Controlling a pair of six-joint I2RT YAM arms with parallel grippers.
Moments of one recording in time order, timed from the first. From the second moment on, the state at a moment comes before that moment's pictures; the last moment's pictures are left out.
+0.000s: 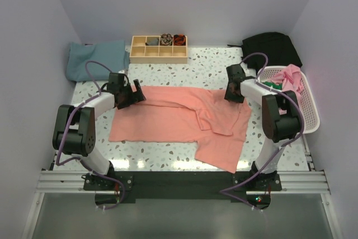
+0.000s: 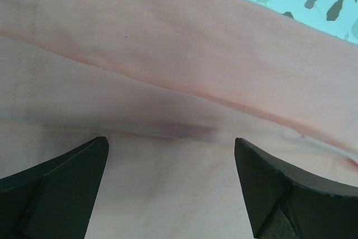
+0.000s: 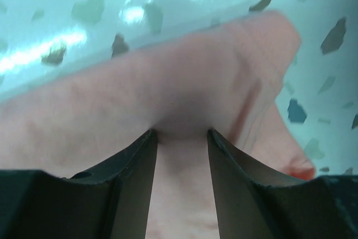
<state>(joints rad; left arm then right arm) -0.10 1.65 0.89 -0.16 0.13 -0.46 0.23 1.82 1.16 -0.45 0.32 0.47</state>
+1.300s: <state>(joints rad) -0.06 1.61 0.85 -0.10 0.13 -0.46 0.03 1.90 1.30 -0.45 0.08 0.43</state>
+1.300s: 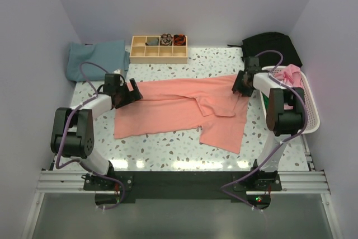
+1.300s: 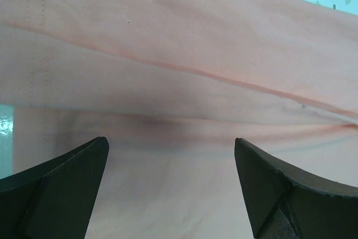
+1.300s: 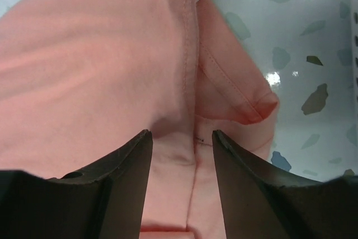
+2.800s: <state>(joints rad) -0.07 1.67 0.88 -0.10 0.09 -0.45 -0.02 2.23 1.75 -0.45 0.13 0.42</state>
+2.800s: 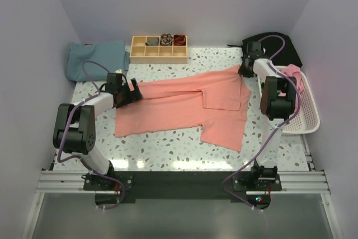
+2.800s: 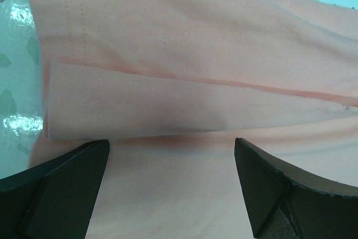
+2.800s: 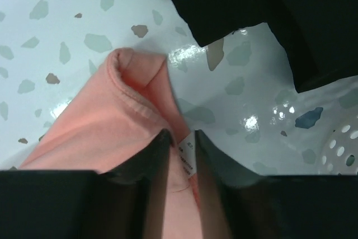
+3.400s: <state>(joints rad) -0.07 1.39 0.81 -0.12 -0.04 -0.47 0.00 1.81 1.46 -0.38 0.04 0.40</state>
